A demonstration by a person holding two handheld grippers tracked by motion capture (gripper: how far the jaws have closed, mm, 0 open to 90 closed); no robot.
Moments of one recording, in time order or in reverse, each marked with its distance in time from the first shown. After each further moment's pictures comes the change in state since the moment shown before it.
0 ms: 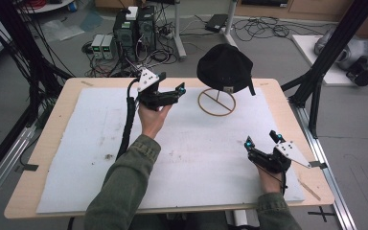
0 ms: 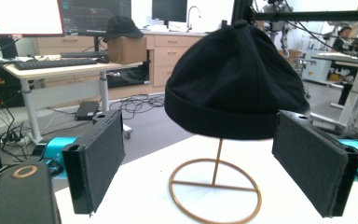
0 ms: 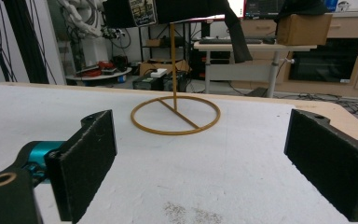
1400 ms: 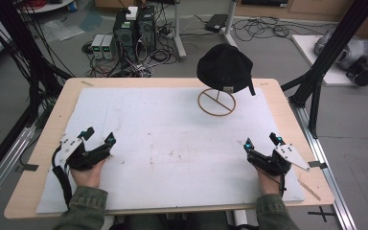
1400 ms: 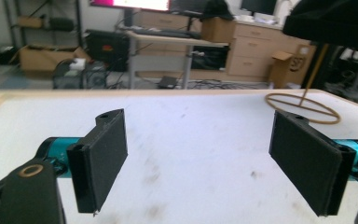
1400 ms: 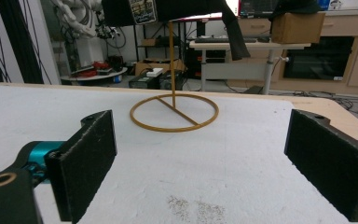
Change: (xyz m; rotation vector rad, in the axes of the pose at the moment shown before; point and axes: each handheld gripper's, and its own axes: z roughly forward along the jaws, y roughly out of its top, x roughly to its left) left arm 0.044 -0.105 -0.227 -0.001 0.371 -0.130; right arm 0.006 -0.002 -0.005 0.000 -0.027 0.016
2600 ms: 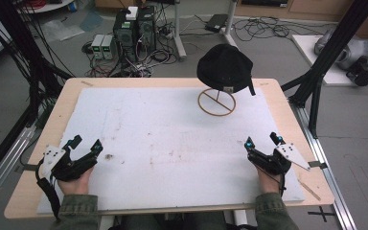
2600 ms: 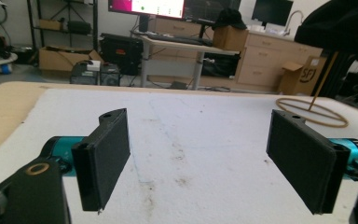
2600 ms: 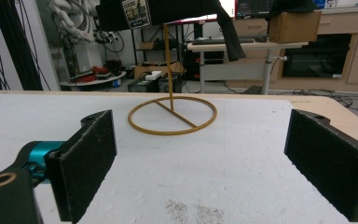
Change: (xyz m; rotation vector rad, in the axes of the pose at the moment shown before) left arm 0.017 -0.001 -0.026 -0.022 0.007 -0.041; right arm -0.002 0.000 0.002 -0.008 -0.006 0.027
